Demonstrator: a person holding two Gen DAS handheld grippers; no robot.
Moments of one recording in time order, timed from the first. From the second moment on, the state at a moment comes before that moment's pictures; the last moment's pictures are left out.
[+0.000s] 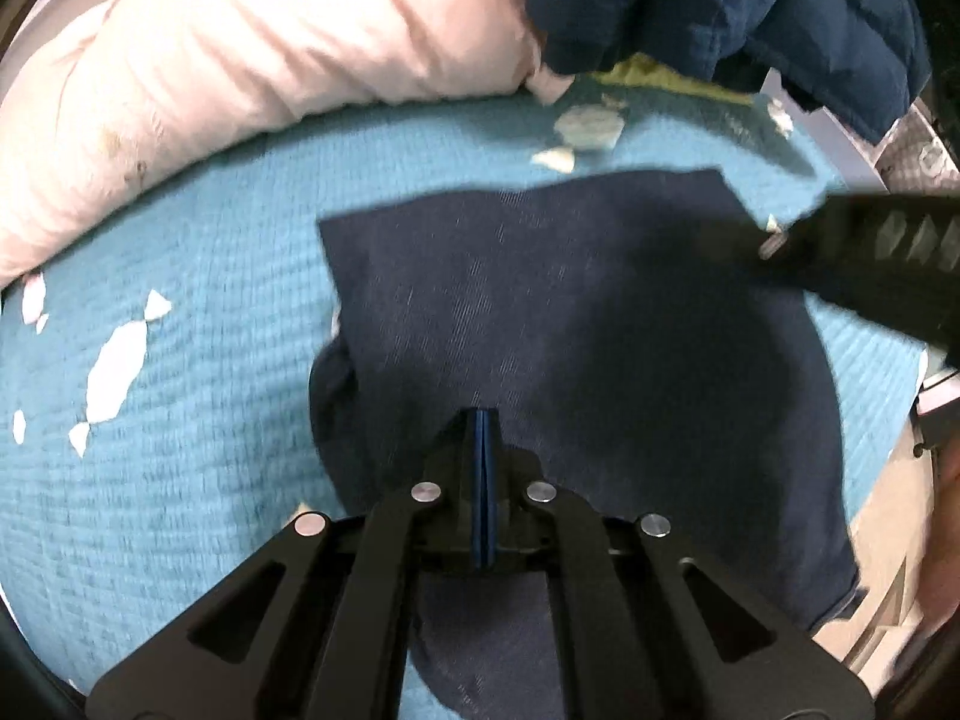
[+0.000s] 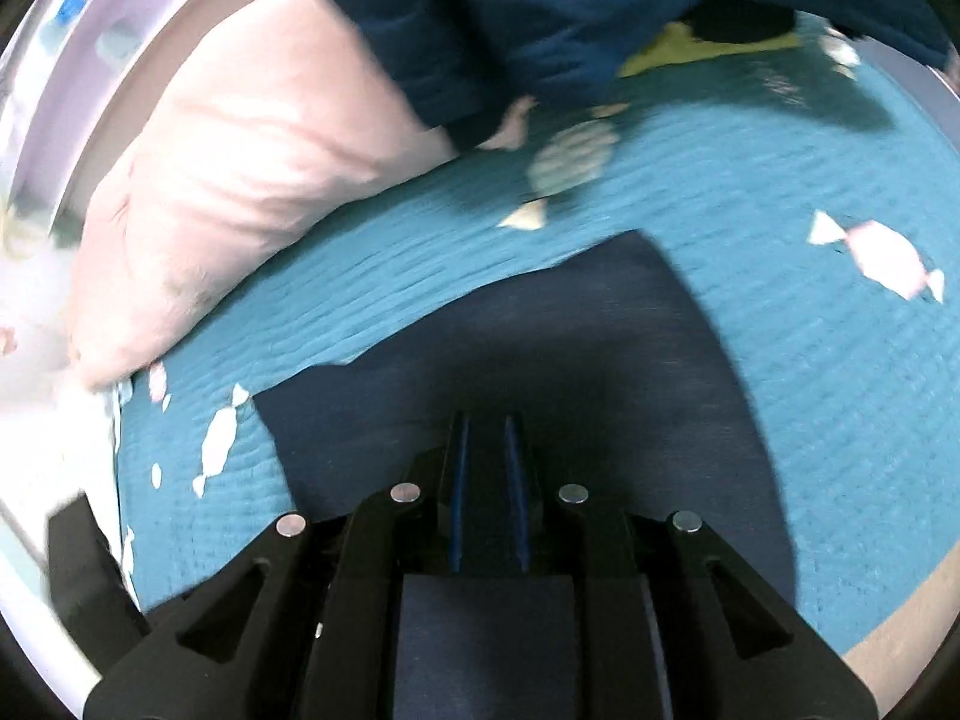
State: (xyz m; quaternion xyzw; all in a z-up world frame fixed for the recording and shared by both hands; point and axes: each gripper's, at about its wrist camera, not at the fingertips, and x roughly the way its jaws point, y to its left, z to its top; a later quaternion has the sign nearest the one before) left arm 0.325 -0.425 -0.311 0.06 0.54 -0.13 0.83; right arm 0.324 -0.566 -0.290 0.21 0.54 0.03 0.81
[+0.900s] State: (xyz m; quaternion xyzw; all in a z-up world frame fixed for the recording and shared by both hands) left arm 0.338 -0.411 -0.315 0.09 0.53 -0.10 0.84; right arm 0.300 -0.634 -0.286 0.25 0.52 -0.06 0.82
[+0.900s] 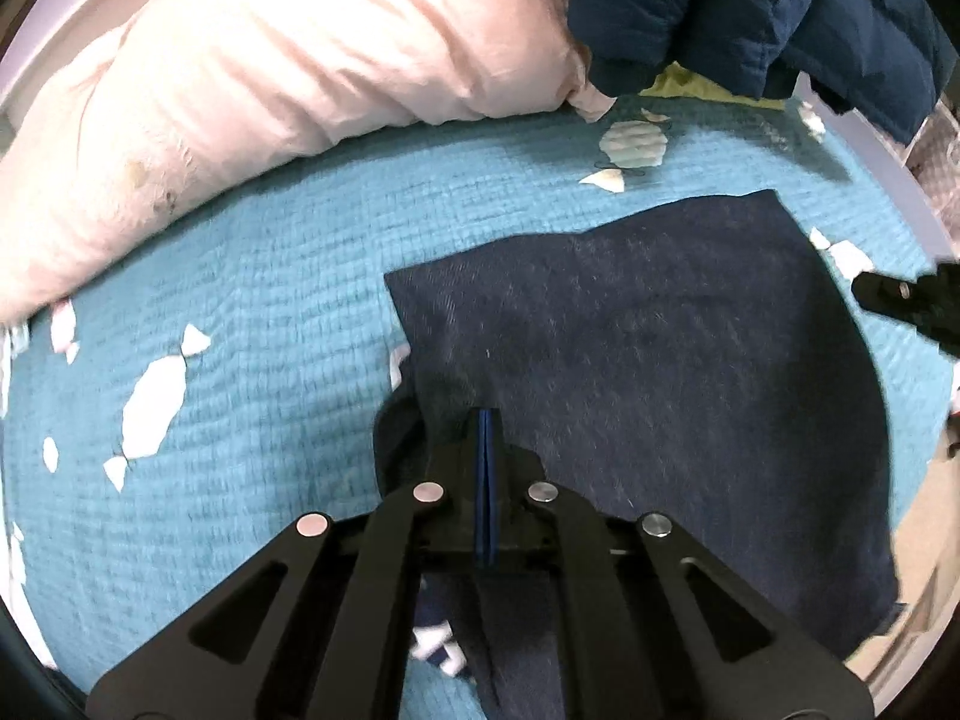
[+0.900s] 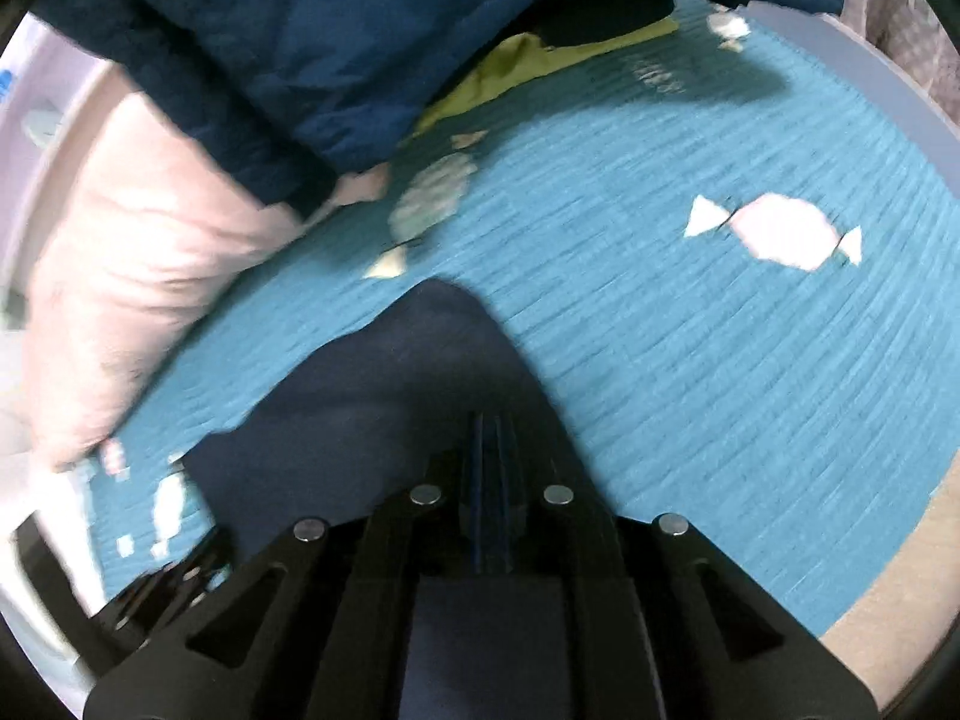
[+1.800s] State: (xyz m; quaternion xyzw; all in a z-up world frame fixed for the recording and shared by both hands) left arm 0.233 -0.398 -0.330 0.10 0.55 -0.16 0.81; right arm 0.185 -0.641 -0.312 0.24 0.56 -0.12 0.78
